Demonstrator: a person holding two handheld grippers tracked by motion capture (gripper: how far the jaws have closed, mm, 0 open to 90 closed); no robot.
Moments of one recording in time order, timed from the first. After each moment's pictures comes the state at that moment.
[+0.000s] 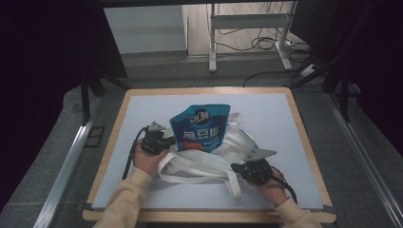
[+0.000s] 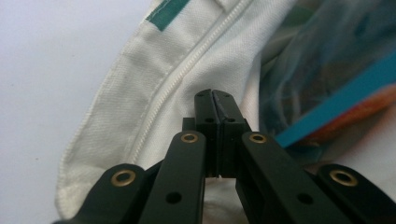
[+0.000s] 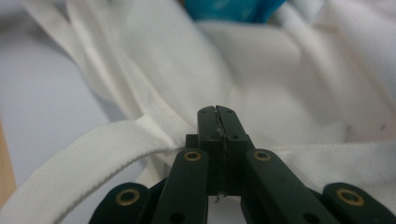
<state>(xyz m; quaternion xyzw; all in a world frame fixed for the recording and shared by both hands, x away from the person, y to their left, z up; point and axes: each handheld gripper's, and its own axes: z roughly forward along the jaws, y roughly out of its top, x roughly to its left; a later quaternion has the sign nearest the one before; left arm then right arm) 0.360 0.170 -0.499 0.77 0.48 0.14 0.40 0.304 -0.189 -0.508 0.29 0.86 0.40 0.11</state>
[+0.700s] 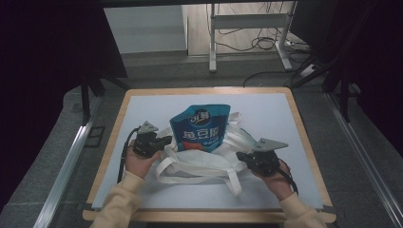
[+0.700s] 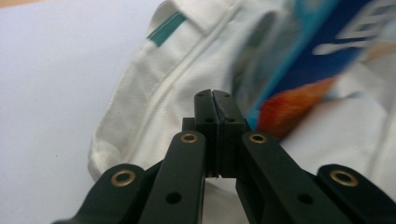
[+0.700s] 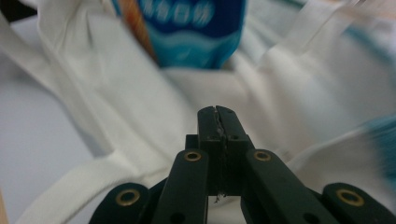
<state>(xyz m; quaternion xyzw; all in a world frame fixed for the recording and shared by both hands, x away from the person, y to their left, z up) 0.330 0.183 -0.469 0.76 0.46 0.15 0.43 0.319 -0.204 -0.472 0.31 0.83 0.45 0.15</state>
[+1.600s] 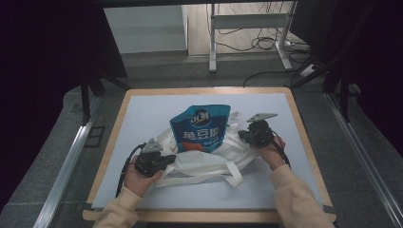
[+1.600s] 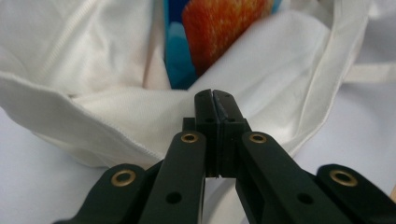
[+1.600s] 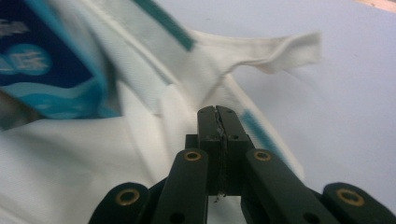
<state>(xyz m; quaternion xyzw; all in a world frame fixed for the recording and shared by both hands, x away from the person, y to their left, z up) 0.288 0.168 -0.489 0.81 0.42 0.11 0.40 0.408 -0.197 -0.473 0.38 0.83 0.37 0.15</state>
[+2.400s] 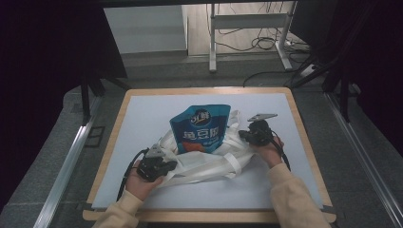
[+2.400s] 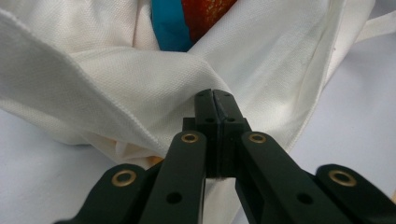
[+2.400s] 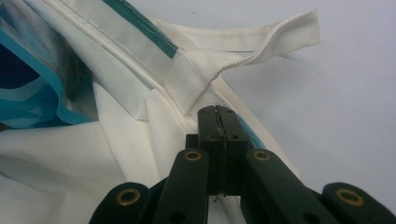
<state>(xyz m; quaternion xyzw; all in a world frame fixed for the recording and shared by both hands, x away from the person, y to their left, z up) 0.286 0.166 -0.506 0.82 0.42 0.10 0.38 0.421 -0.200 -0.490 0.39 0.83 0.38 0.15</state>
